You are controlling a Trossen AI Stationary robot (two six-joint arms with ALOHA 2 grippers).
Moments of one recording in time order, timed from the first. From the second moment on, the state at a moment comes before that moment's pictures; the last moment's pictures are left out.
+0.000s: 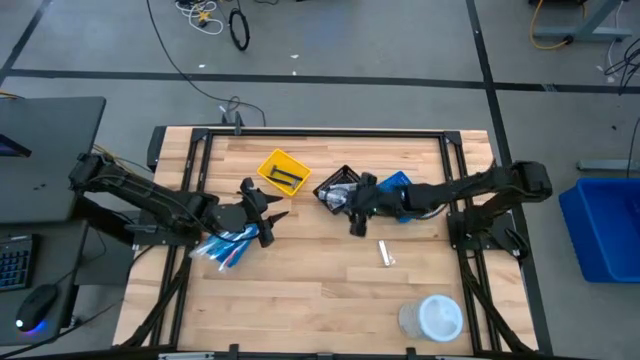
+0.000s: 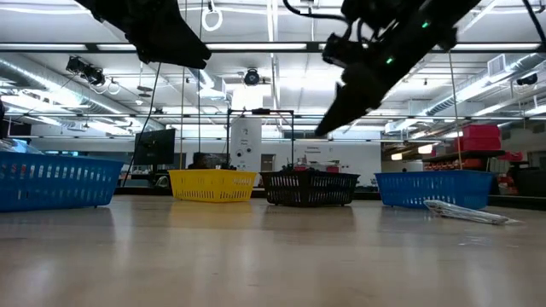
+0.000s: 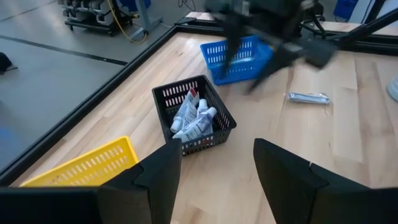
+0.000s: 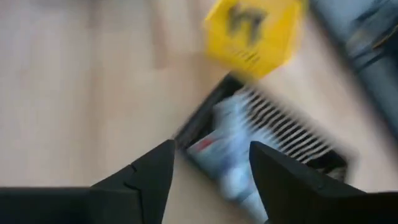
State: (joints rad) left arm -0.30 1.08 0.70 -0.12 -0.69 -0.29; right arm 0.02 1.52 0.85 -0.09 0.32 -0.01
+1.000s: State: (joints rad) left arm -0.30 1.08 0.70 -0.11 -0.69 -0.34; right arm 0.32 1.49 0.61 -0.28 0.22 1.04
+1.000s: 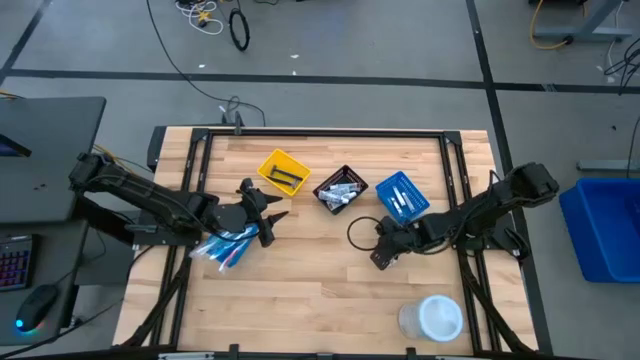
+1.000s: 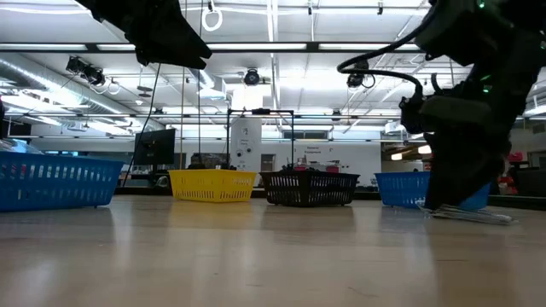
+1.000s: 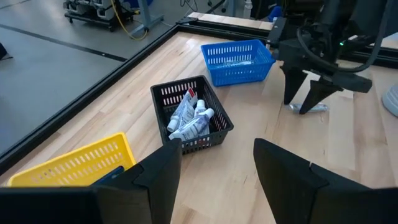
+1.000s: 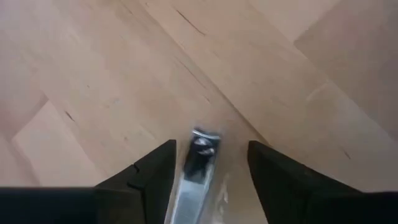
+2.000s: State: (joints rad) left arm -0.30 1.08 0.70 -0.11 -0.69 -0.33; right arm 0.09 1.21 0.82 -0.81 0.63 0.72
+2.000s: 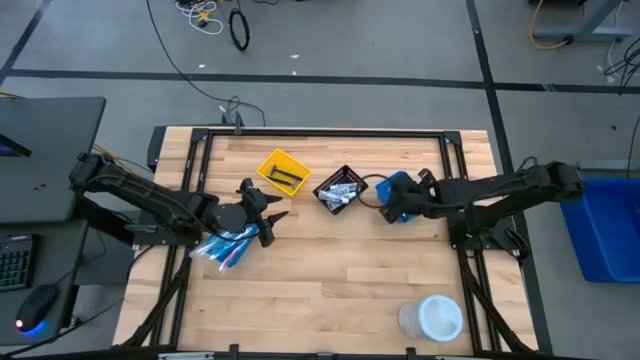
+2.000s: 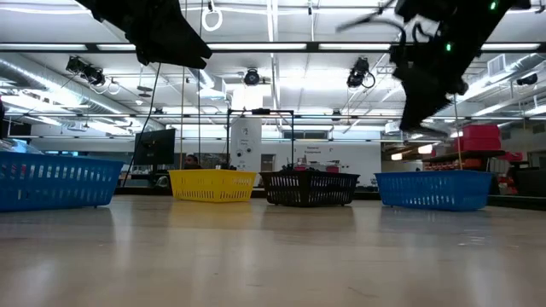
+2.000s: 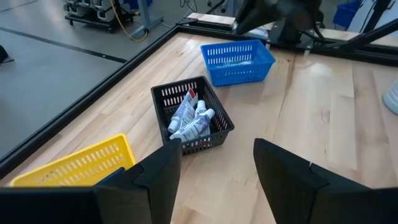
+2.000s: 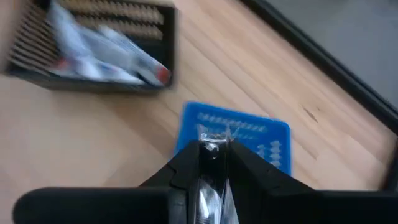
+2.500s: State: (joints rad) left arm -0.30 1.08 0.70 -0.11 -0.66 -0.30; right arm -0.04 1.21 0.65 -0.66 0.55 0.59
